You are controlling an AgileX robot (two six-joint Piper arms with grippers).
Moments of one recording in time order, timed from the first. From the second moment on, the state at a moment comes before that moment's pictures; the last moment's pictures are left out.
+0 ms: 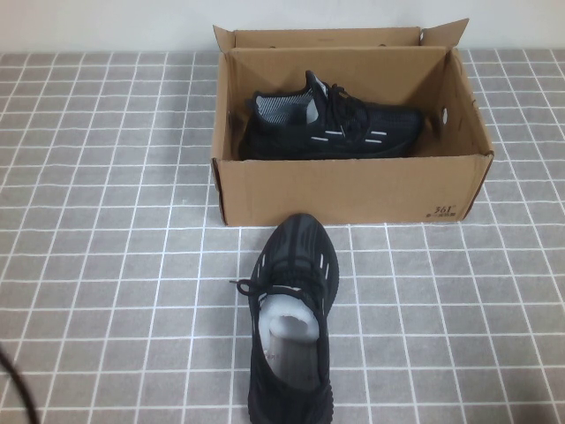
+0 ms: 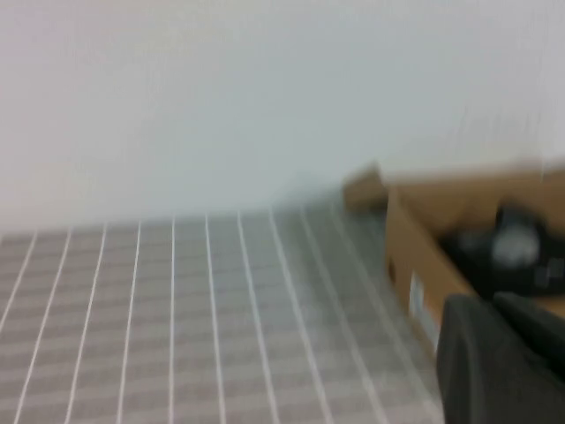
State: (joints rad) right arm 0.02 -0.04 0.03 0.12 0.33 -0.11; left arm -0.17 0.45 -0.71 -0.05 0.46 0.02
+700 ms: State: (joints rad) right arm 0.02 -0.04 0.03 0.12 0.33 -0.11; left arm -0.17 0.97 -0.96 -0.58 0.80 0.56
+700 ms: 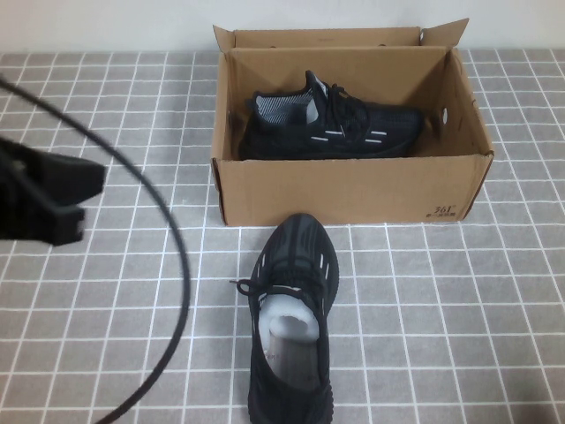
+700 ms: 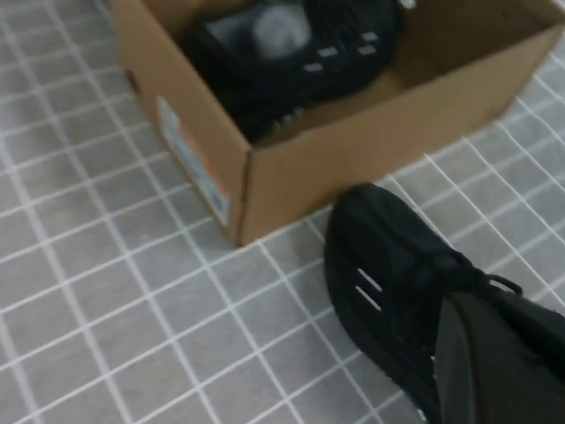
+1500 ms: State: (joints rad) right arm 0.02 -0.04 0.03 0.12 0.33 -0.11; left arm -0.67 1.33 -1.15 -0.33 0.82 0.64
